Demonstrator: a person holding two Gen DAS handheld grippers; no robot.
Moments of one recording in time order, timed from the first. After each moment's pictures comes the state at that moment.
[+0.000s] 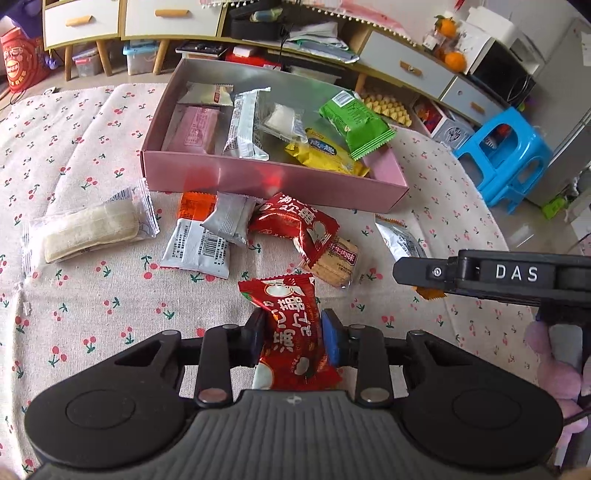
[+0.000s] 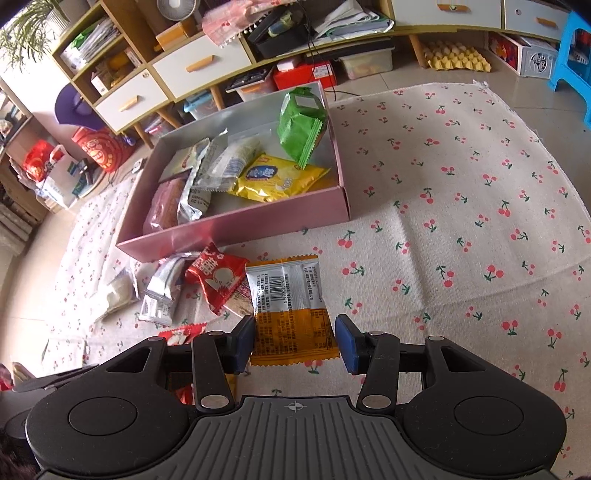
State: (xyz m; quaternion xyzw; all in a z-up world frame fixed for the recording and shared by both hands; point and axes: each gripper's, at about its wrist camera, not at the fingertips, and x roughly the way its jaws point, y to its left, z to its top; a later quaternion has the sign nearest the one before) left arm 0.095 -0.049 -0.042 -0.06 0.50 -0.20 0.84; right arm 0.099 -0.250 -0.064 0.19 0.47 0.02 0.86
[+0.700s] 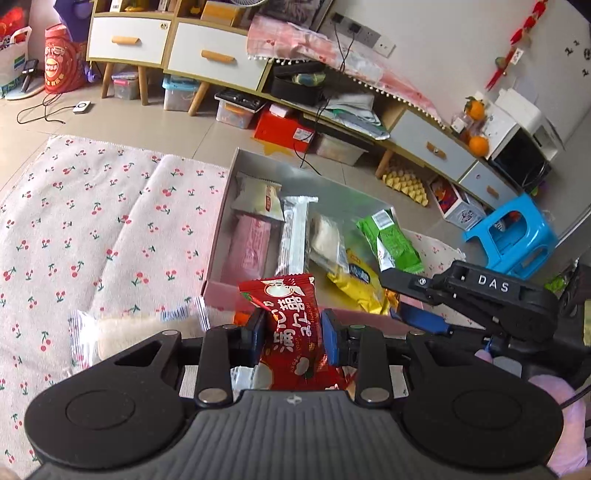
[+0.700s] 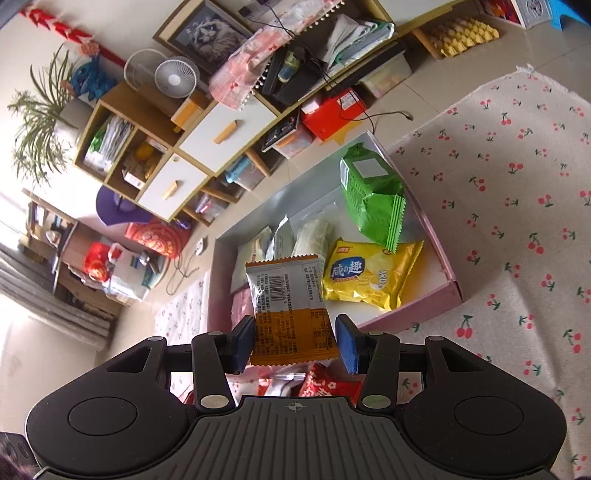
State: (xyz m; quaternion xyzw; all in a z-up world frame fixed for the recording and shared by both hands) left arm 0.155 -0.010 -0.003 -0.13 0.44 -0.15 0.87; right arm 0.177 -0.253 -0.066 0.38 0.39 0.07 0.83
